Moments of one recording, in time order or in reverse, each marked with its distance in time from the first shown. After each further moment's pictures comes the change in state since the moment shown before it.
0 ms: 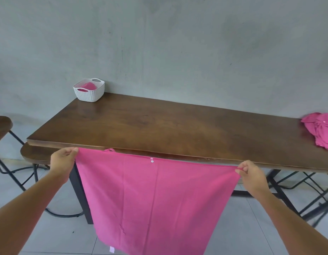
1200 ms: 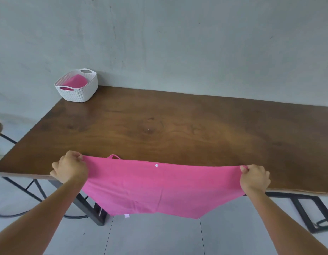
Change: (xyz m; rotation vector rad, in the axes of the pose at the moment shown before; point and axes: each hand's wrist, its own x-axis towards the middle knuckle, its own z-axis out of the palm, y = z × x) left_hand 0.123 0.005 0.131 0.772 0.254 -0.103; right_hand 0.176 -0.026 0.160 -0.297 0.107 0.275
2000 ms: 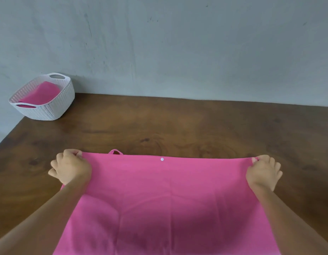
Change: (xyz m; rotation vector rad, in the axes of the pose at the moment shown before) left_hand 0.103 0.120 0.106 0.034 0.050 0.059; right_hand 0.139 -0.081 0.070 0.021 0.155 0.018
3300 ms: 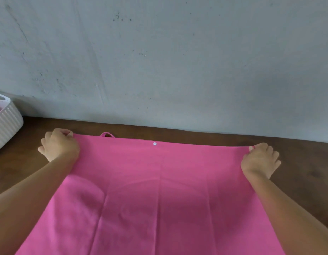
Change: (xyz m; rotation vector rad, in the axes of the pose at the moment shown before) left_hand 0.150 0.194 0.140 0.002 0.012 0.052; right_hand 0.235 -0.127 0.118 -0.008 0.044 -0.068
